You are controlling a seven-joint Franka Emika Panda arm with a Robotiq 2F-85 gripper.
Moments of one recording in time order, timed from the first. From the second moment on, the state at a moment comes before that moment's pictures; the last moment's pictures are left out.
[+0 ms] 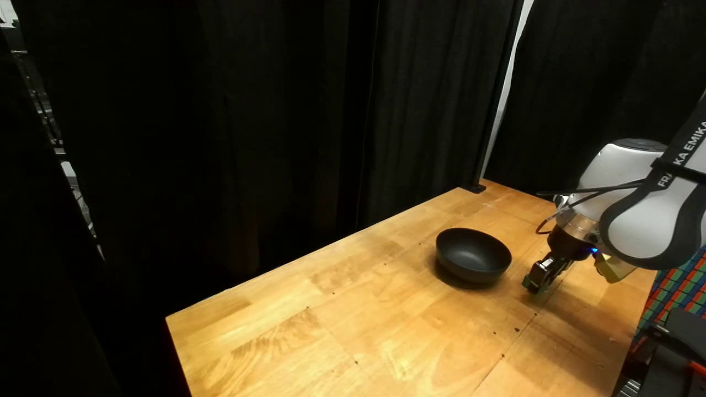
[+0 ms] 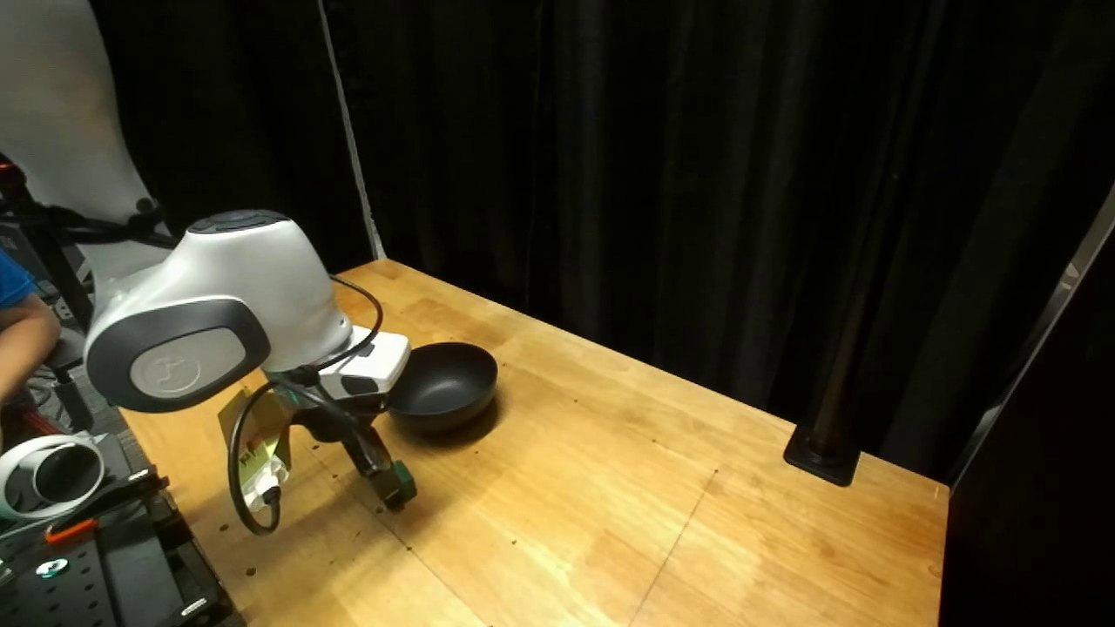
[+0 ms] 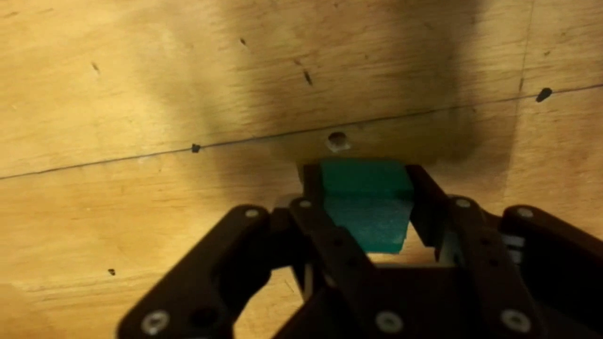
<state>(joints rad) 0.04 0.33 -0.17 -2.74 -0.01 3.23 -0.01</state>
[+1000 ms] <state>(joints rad) 0.59 0.05 -0.64 -2.72 0.04 3.02 0.06</state>
